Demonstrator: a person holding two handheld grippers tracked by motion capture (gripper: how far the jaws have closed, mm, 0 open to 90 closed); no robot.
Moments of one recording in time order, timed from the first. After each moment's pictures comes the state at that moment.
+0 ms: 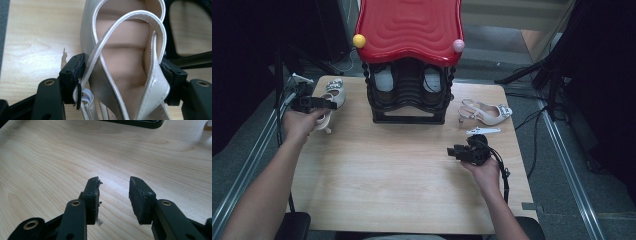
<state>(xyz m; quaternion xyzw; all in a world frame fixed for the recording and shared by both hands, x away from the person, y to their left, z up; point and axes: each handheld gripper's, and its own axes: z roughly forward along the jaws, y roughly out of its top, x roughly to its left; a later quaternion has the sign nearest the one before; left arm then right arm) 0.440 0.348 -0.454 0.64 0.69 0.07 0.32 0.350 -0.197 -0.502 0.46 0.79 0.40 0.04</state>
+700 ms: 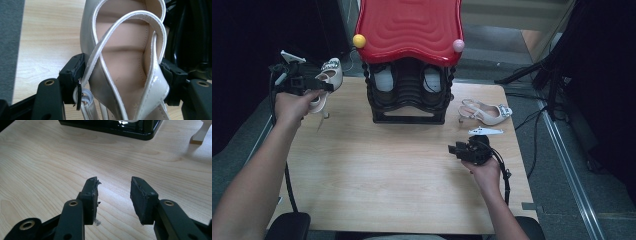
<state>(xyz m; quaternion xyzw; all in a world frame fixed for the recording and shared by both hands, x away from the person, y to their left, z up) 0.446 0.347 -0.388 0.64 0.68 0.08 0.35 0.348 -0.199 -0.501 0.46 0.78 0.42 0.07</state>
